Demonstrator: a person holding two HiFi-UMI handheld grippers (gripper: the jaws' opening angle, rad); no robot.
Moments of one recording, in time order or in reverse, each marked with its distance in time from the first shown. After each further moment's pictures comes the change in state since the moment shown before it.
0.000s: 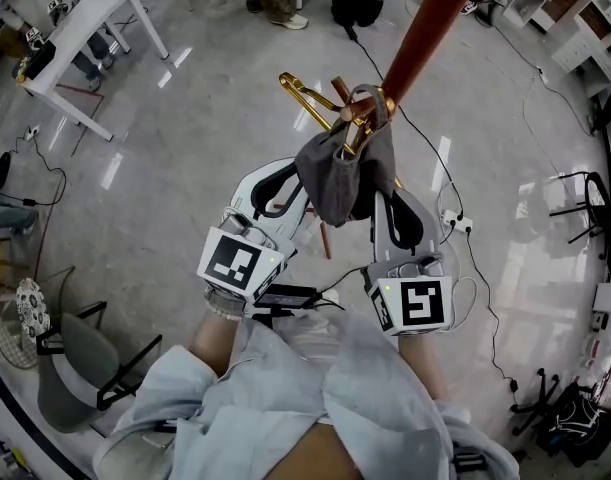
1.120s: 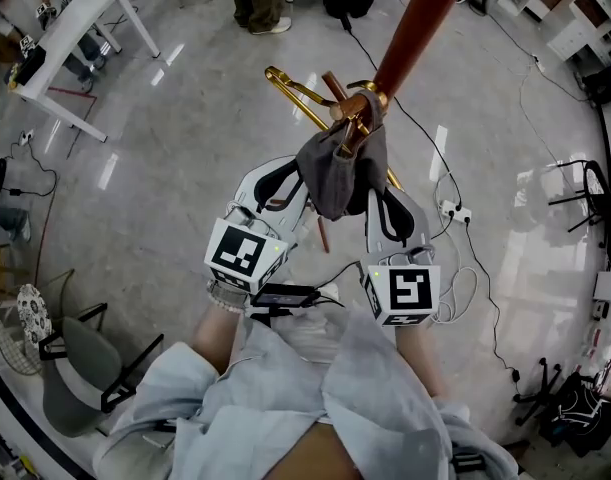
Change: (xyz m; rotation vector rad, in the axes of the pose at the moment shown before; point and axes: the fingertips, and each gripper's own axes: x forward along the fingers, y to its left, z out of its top) left arm 0.017 0.003 -0.040 -0.014 0.097 -0.019; right arm 0.011 -0.010 -0.043 -0.010 0.109 -0.058
